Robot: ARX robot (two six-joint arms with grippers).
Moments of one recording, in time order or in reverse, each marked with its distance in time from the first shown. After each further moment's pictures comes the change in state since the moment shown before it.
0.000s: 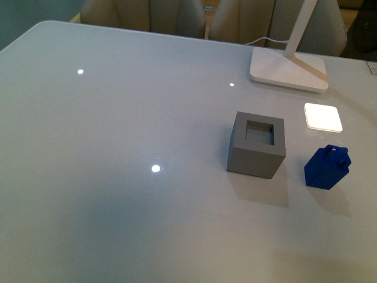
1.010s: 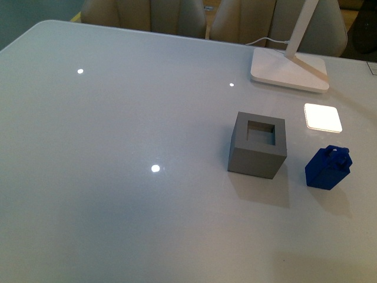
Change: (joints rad) left arm 0.000 0.000 0.000 0.000 0.000 0.000; right arm 0.143 1.104 0.564 -0.051 0.342 0.293
